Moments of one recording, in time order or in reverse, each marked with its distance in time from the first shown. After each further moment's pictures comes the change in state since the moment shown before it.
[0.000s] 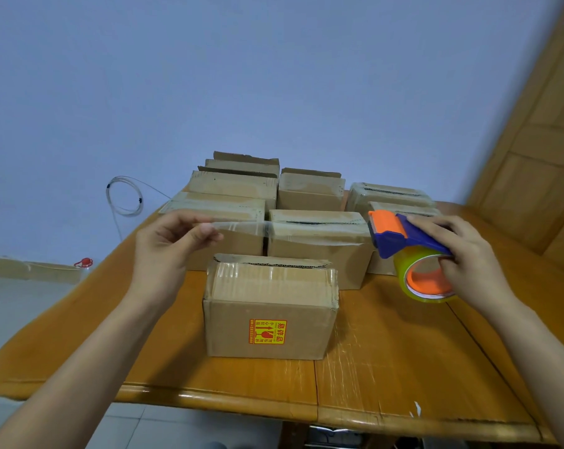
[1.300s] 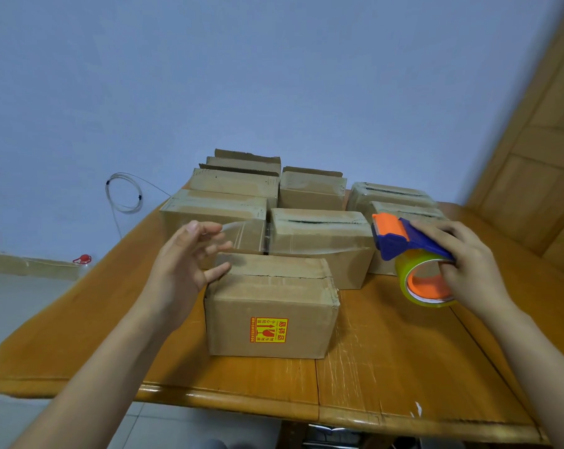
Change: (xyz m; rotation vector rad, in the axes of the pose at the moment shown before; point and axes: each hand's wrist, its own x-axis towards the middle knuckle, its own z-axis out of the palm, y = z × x) left_hand -0.014 -0.006 0.000 -0.302 -0.131 -0.338; right_hand -0.005 0.003 0.009 0.010 0.019 0.030
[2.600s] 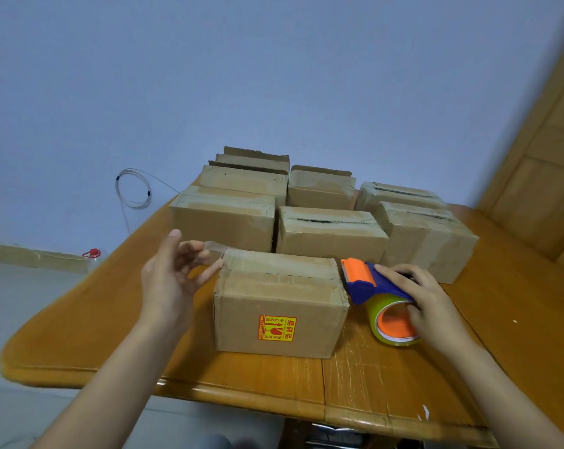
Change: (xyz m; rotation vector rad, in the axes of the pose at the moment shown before) left_hand -0.002 -0.020 -0.007 -0.221 0.466 0.043; right_hand -0.043 -0.016 0.058 0.083 -0.204 0.027
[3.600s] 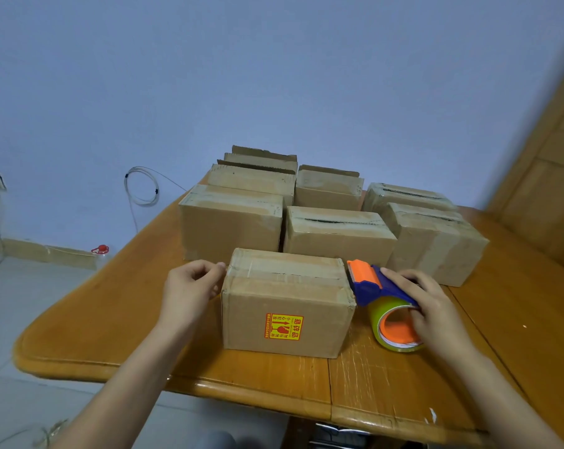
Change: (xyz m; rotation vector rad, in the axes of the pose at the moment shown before) left_hand 0.004 -0.018 -0.023 0.730 -0.129 0.080; right_hand -0.004 -0.004 0.007 0.061 0.007 0.038
